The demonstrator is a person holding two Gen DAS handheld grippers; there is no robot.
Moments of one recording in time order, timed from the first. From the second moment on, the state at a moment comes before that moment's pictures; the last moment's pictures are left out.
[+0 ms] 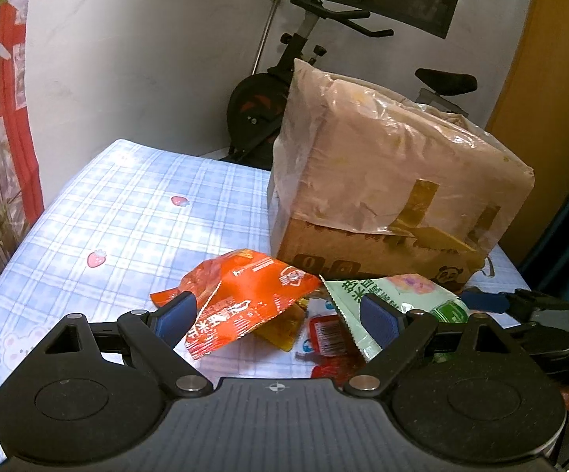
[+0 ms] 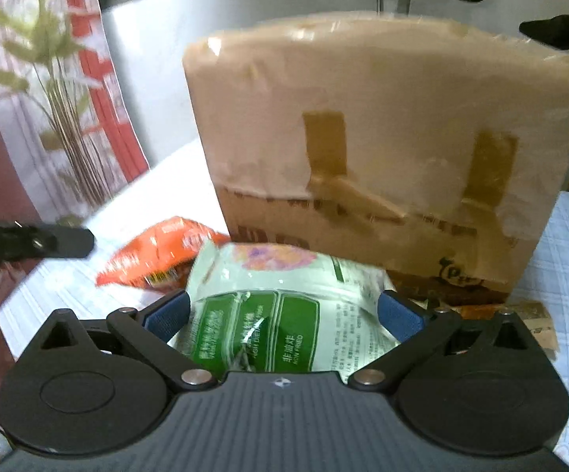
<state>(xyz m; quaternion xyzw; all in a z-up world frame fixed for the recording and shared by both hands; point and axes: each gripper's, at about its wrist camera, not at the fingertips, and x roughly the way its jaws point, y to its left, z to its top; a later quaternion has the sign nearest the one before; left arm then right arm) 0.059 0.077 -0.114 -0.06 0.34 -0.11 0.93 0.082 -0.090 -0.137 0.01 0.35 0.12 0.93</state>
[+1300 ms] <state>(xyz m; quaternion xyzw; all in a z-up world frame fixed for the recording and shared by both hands) 0.124 0.068 -0.157 0.06 0.35 -0.16 0.92 0.053 -0.108 -0.124 -0.01 0.29 0.12 0.95</state>
